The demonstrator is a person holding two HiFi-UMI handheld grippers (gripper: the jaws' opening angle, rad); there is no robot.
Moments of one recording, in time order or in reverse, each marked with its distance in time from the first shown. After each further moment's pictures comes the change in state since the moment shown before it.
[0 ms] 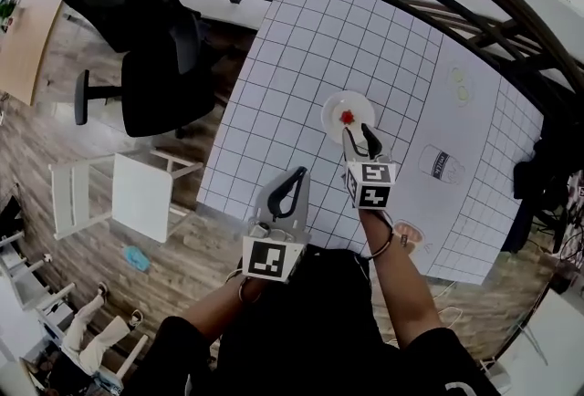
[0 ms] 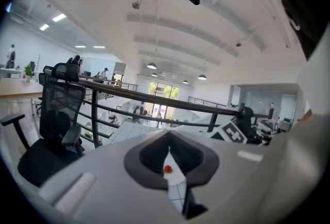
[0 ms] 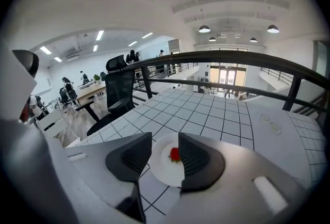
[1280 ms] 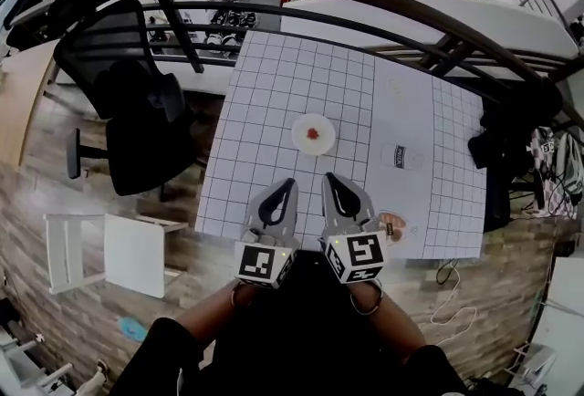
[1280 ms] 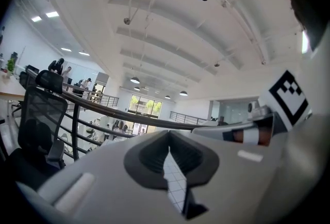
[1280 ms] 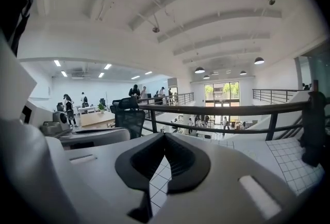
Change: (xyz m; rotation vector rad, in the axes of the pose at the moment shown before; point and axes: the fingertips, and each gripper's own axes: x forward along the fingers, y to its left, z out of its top) left arm -0.094 -0.036 0.055 0.049 -0.185 -0.213; right arm -0.247 0.124 0.087 -0.013 -0.429 -0.057
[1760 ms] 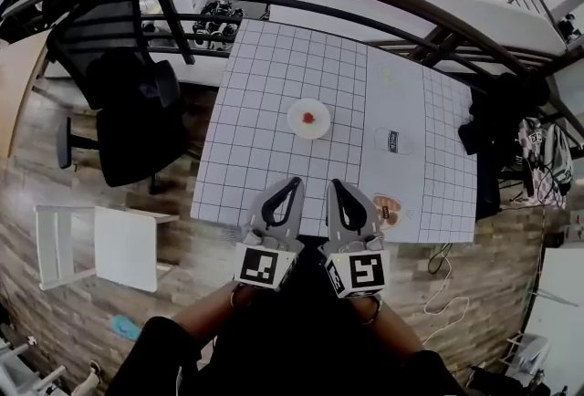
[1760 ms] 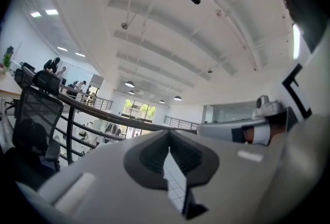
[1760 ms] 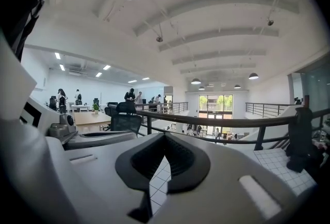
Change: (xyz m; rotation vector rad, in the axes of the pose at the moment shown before) left arm -0.048 -0.026 0.011 -0.020 -0.060 -0.087; right arm -0.065 0.038 0.013 -0.070 -0.100 -0.101
